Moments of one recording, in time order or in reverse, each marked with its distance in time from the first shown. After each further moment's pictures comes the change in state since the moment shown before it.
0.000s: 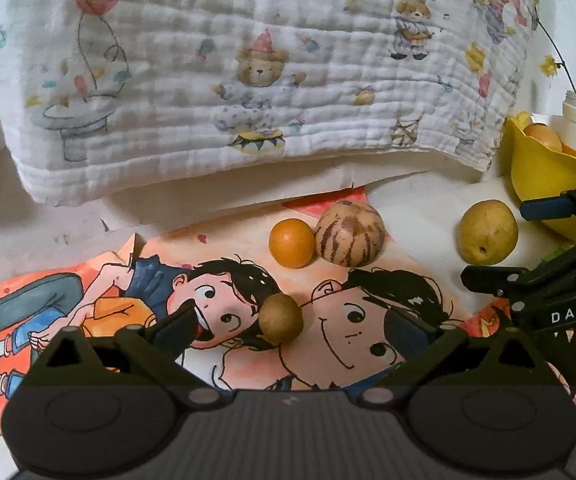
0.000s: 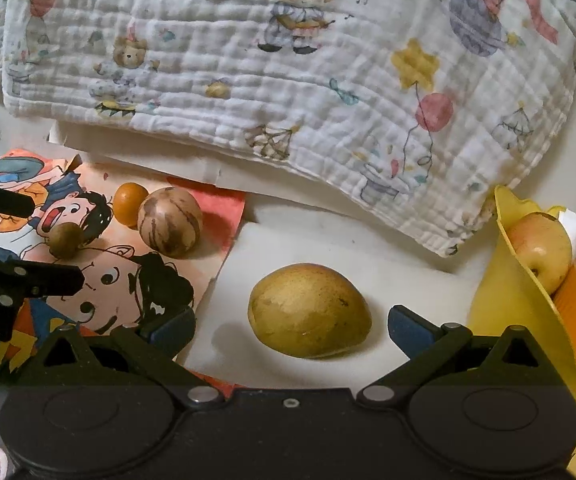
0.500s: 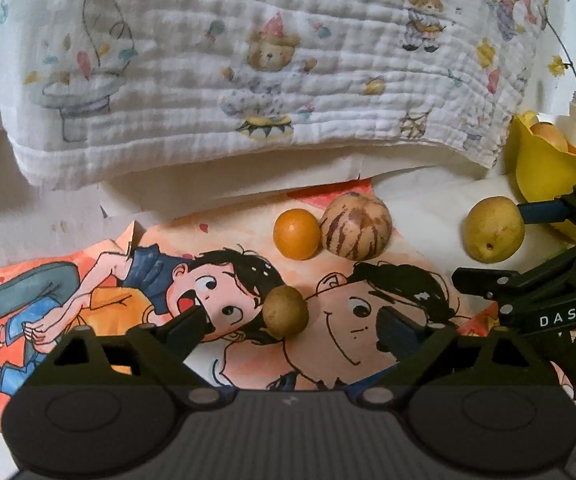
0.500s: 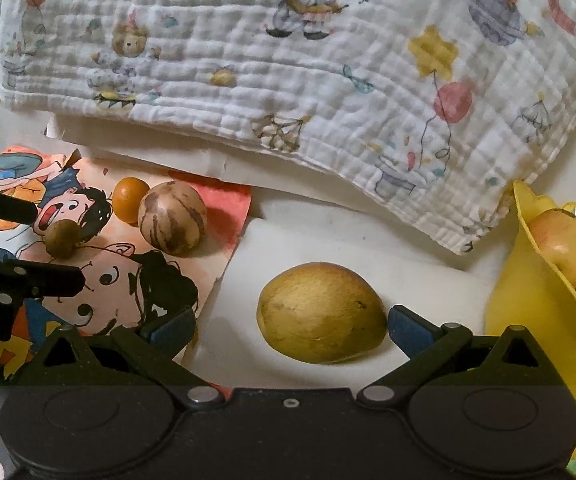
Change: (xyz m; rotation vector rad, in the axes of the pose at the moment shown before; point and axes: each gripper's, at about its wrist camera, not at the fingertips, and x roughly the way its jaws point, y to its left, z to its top) left arm 0.007 0.005 -0.001 -0.025 0.027 -0.009; right arm 0.015 0.007 0.001 0.002 0.015 0.007
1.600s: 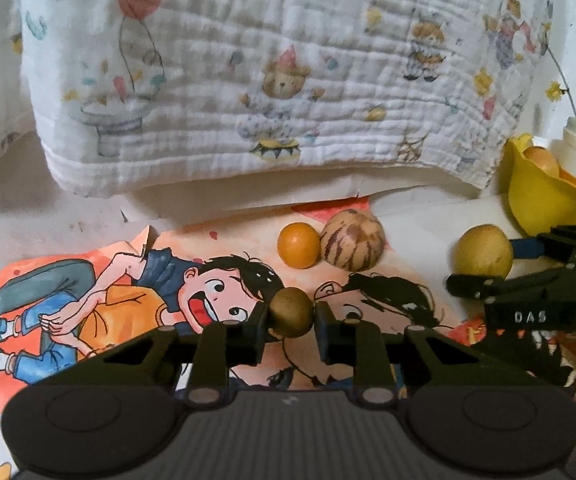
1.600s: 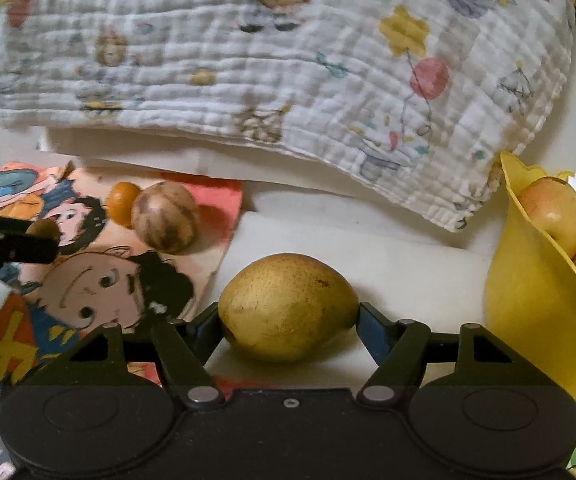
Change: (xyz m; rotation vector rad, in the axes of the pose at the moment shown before) left arm -0.030 -0.002 0.002 -0.037 -0.037 -0.009; right arm -0.015 -0.006 -0.006 0.081 0.017 0.028
